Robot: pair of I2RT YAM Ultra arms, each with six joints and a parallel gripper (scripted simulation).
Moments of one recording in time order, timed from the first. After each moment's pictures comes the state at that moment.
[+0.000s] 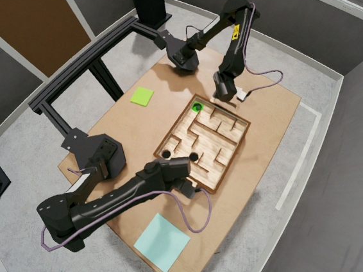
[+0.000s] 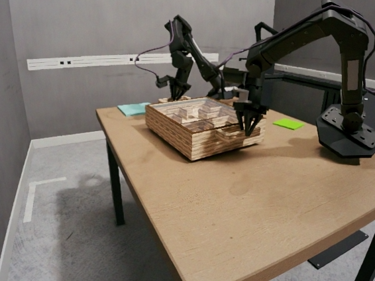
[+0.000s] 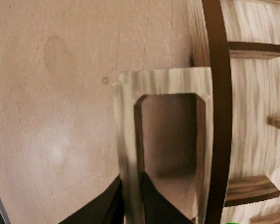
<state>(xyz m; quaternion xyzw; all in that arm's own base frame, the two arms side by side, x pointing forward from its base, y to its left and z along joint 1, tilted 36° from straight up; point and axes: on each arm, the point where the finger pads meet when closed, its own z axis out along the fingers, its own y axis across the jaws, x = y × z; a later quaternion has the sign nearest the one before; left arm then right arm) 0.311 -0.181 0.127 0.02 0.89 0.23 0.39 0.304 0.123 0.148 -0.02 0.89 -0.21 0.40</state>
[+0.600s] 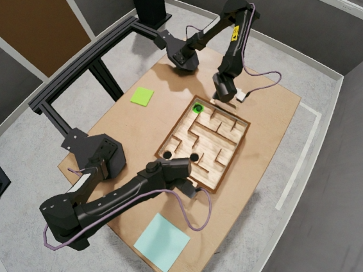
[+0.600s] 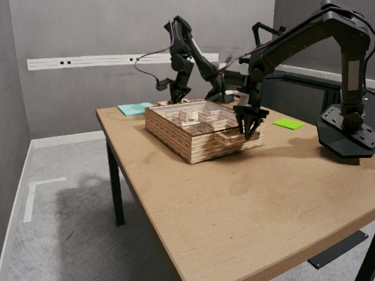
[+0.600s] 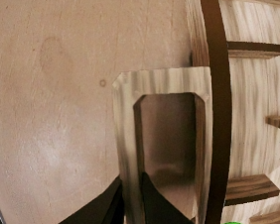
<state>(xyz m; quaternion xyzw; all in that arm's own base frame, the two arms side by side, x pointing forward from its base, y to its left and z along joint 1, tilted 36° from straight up) 0.318 -0.177 0.119 0.02 0.89 0.23 0.40 0.313 0.120 0.138 -0.02 0.89 -0.21 0.41</state>
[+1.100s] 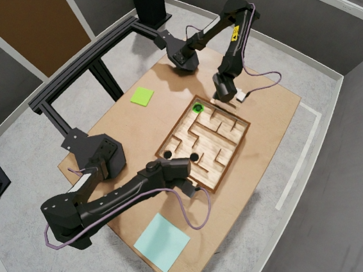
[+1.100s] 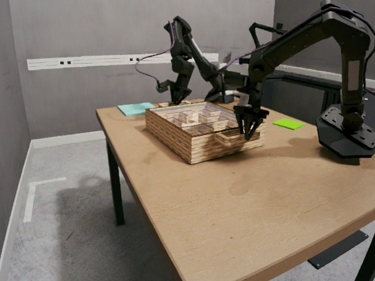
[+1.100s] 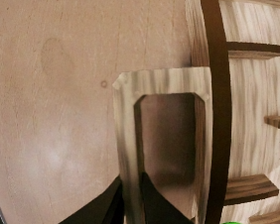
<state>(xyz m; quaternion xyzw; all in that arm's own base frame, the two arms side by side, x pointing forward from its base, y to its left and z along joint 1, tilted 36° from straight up) 0.319 -0.176 0.119 0.03 0.89 0.23 0.40 0.315 0.119 0.131 -0.02 0.89 -0.21 0.41</state>
